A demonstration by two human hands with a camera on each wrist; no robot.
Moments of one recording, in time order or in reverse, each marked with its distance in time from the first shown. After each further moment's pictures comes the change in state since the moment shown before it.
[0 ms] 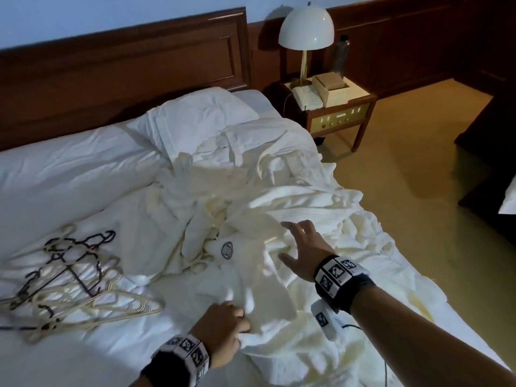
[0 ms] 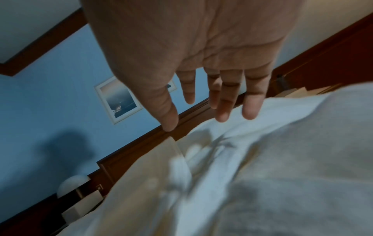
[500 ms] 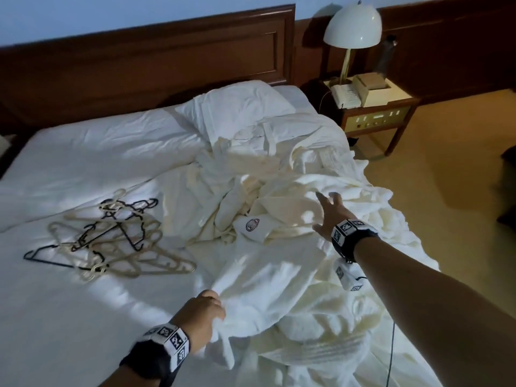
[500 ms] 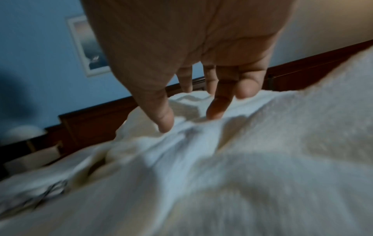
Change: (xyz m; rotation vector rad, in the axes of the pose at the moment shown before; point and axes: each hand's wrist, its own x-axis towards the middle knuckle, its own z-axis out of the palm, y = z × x) left_hand -0.119 -0.015 0.028 -0.352 0.001 -0.331; right_hand 0.041 0.012 0.016 -0.190 -0.030 0.106
